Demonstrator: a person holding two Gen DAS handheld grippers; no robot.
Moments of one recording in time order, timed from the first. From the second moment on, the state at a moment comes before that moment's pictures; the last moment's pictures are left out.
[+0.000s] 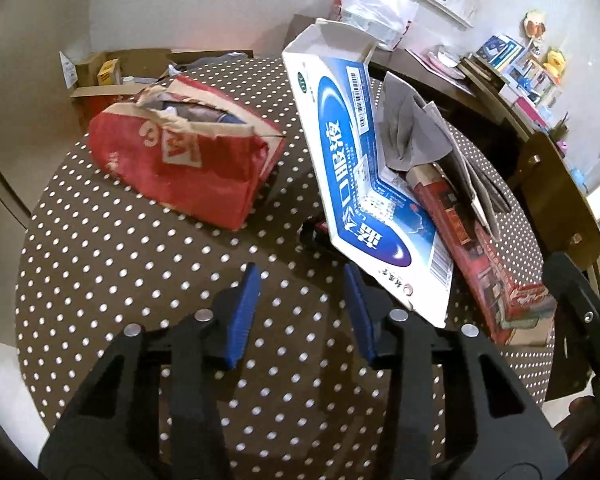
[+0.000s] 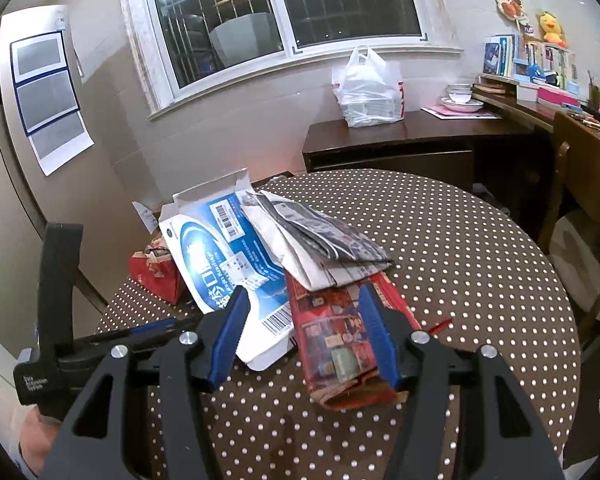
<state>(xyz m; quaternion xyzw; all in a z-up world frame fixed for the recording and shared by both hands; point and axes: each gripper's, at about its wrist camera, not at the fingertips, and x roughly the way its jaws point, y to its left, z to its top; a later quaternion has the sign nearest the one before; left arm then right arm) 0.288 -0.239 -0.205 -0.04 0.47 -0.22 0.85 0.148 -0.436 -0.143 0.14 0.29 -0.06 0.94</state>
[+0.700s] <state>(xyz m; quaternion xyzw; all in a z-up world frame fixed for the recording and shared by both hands) 0.304 -0.248 -0.202 -0.04 0.47 -0.20 0.86 0.167 -0.437 -0.144 0.14 0.30 -0.06 0.94</state>
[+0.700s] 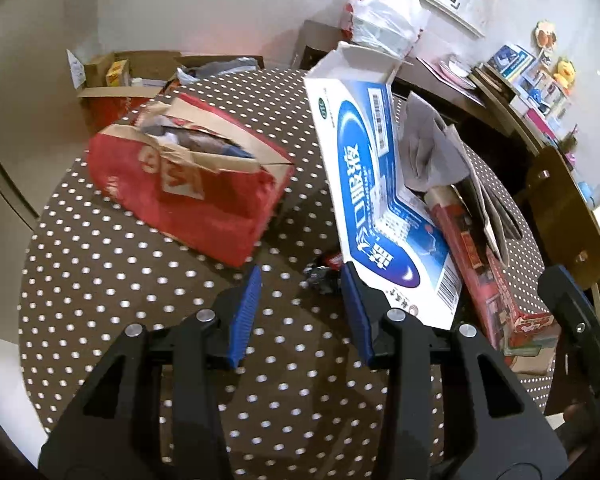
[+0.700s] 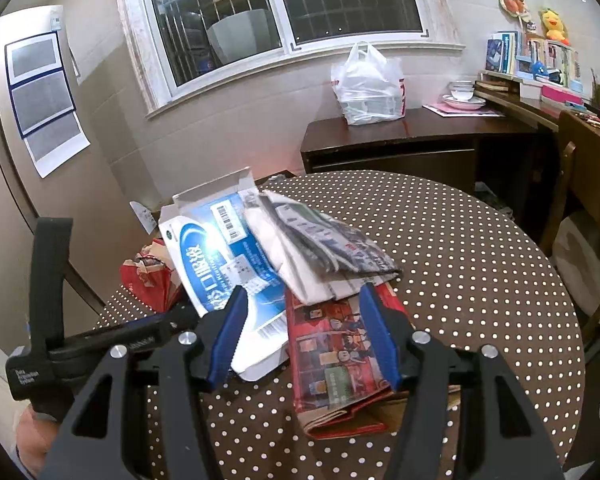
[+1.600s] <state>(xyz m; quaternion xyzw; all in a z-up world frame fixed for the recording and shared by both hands) 0.290 -0.194 -0.172 -0.10 0.41 -0.19 0.89 0.188 -0.426 -0.147 0.11 0.33 -0.07 0.93</state>
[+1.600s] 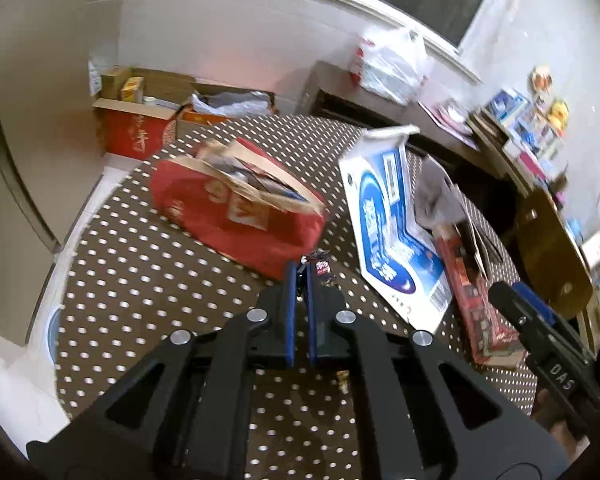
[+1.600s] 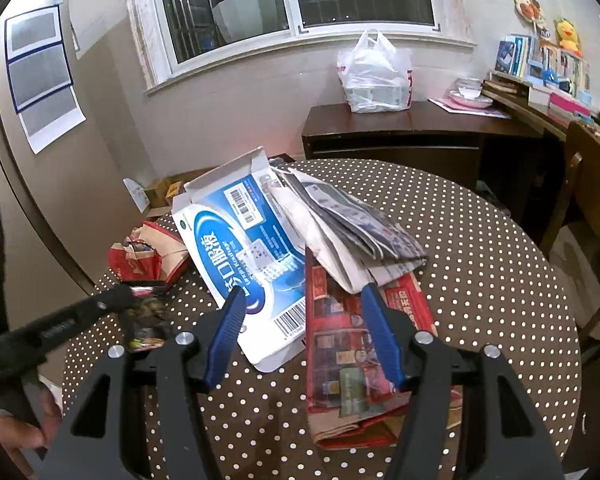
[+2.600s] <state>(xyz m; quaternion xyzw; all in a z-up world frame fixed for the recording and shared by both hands) 0.290 -0.218 -0.133 -0.10 0.36 -0.24 0.89 0.240 -0.479 -0.145 0.10 0.35 -0.12 0.92</state>
